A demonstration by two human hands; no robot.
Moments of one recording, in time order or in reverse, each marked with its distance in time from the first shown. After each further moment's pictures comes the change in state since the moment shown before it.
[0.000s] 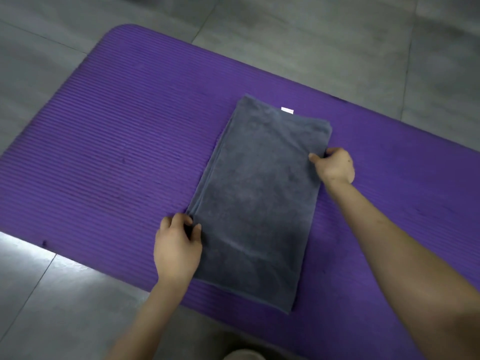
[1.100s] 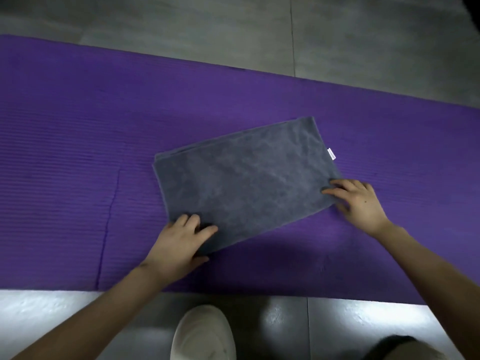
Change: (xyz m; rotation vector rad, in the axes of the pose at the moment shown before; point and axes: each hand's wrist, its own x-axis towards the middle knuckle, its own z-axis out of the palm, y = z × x) left_hand -0.056 0.040 0.034 0.611 -0.411 1.247; right_hand -0.089 0.286 -0.132 -0.536 0.097 -0.669
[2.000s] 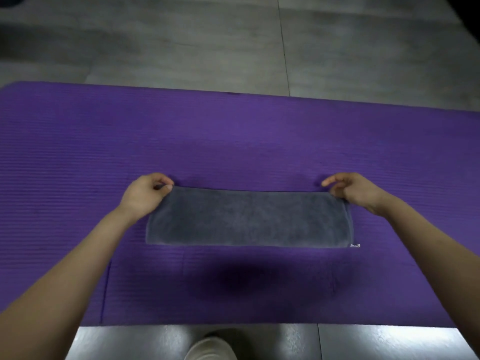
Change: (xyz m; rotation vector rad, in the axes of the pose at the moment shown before) left_hand 0.083 -0.117 -0.046 -0.708 0.137 -0.621; right_hand 0.075 0.002 -0.031 0.881 -0.378 0.609
